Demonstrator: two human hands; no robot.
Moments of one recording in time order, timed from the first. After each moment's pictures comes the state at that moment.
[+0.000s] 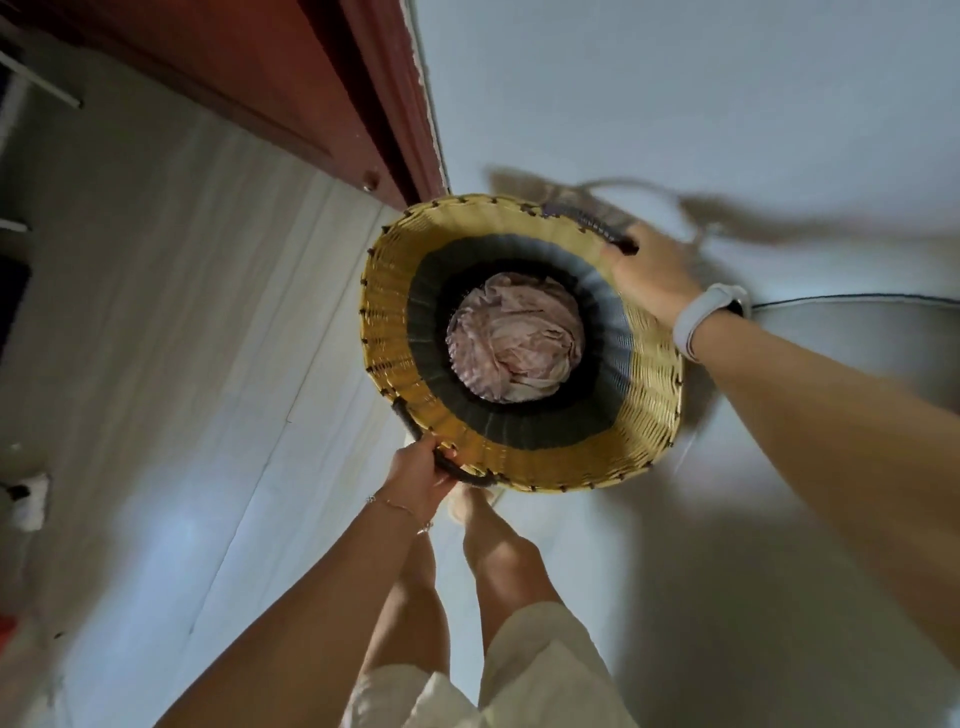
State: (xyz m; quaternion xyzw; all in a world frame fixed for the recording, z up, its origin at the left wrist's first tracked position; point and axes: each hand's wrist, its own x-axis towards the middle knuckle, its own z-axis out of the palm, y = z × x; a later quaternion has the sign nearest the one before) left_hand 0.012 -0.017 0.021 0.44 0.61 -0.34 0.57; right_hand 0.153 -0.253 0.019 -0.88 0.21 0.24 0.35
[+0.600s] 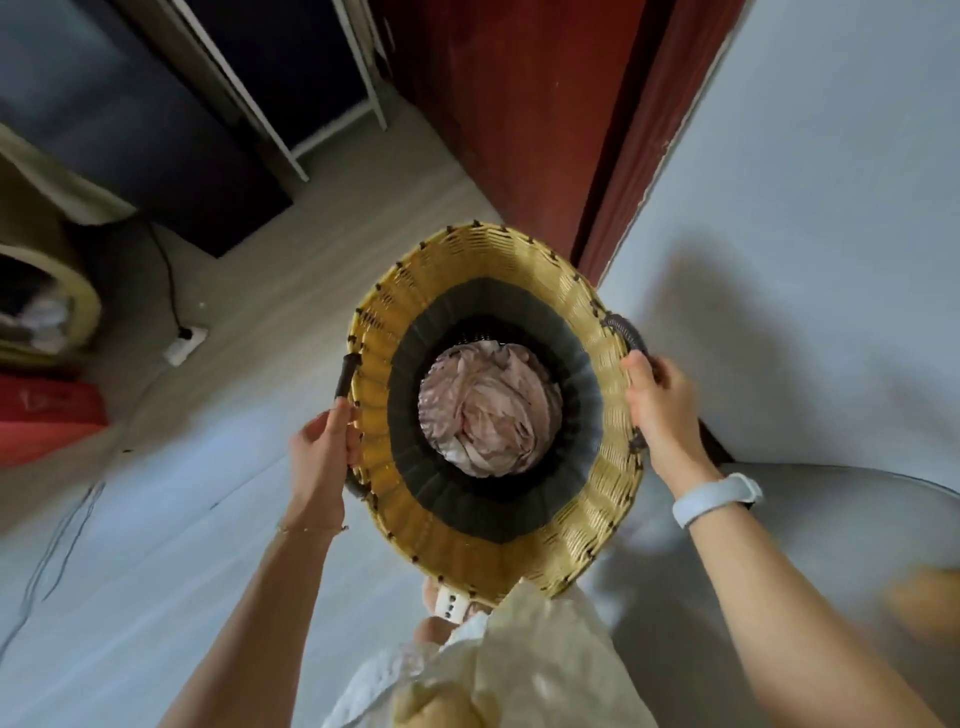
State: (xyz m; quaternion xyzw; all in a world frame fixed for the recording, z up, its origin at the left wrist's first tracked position) left_hand -0.134 0.115 0.197 0.61 0.54 0.06 0.58; right_hand 0.011 -0.128 0.168 -0.79 0.13 0.19 0.56
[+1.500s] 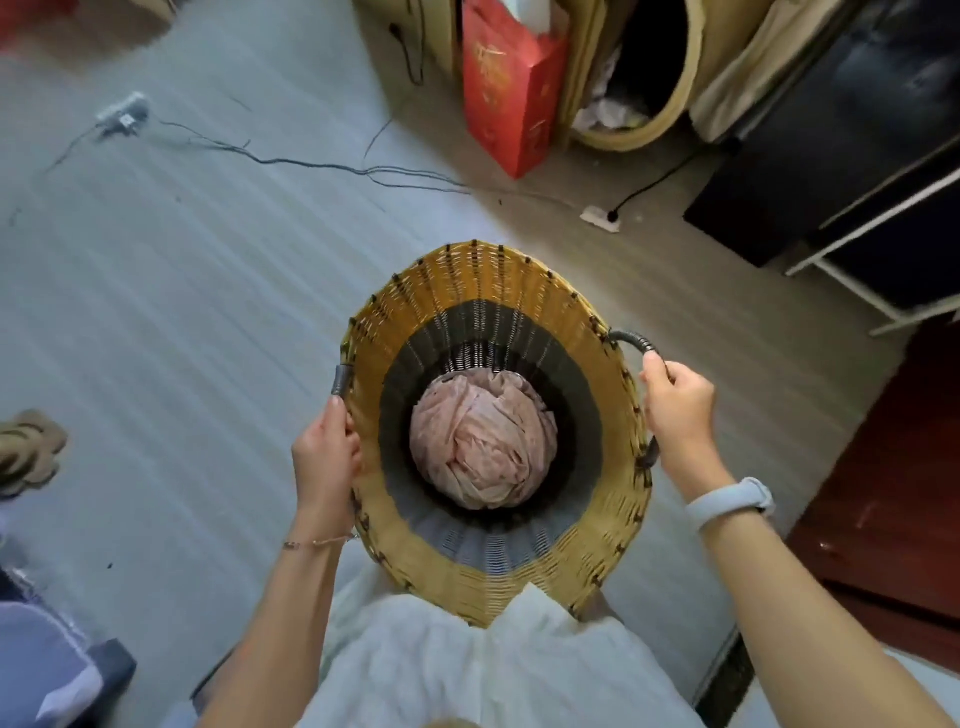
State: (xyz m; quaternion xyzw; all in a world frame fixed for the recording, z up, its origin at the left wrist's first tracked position) left_hand -0.534 0.096 0.250 0.11 0.77 0.45 0.44; right_hand -0.263 0.178 0.258 -0.76 -0.41 0.41 0.32
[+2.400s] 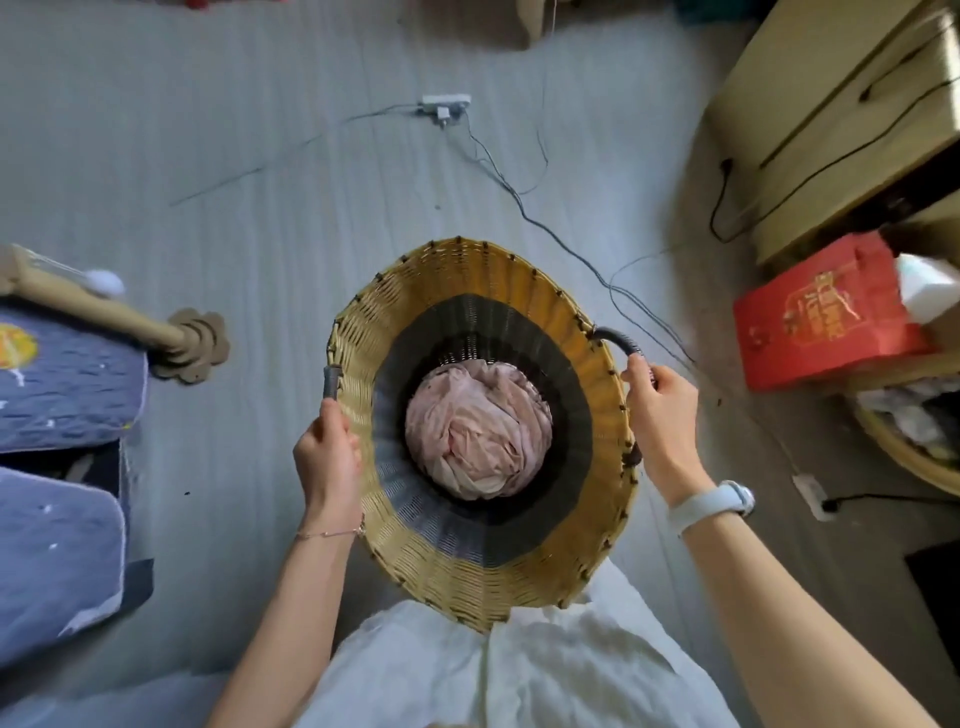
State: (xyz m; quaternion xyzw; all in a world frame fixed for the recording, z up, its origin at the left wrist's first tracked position) left_hand -0.905 0.270 0.238 -0.20 0.75 0.58 0.23; right_hand -0.752 0.485 0.246 -0.57 -0.65 0.47 0.17
